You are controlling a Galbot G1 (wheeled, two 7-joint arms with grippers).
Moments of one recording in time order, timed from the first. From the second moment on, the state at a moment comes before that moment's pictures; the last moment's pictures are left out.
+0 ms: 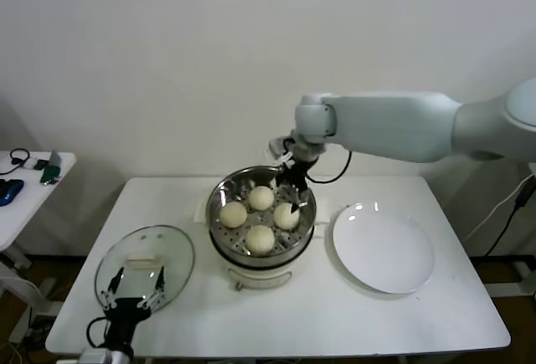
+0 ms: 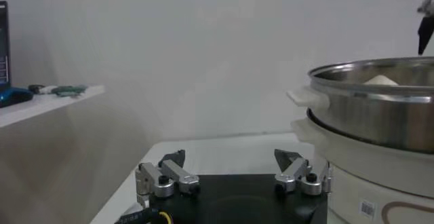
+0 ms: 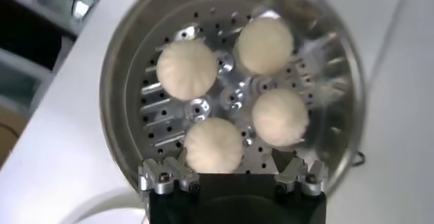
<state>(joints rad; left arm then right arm) 1.74 -1.45 -0.71 -2.03 -0.11 -0.03 0.01 0.81 1.18 -1.62 1.27 0.77 -0.25 -0.94</state>
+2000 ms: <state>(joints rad) 1.71 -1.33 -0.71 -1.94 0.67 -0.09 -0.29 -1.53 1.14 0.60 1.70 0.52 0.35 -0.16</state>
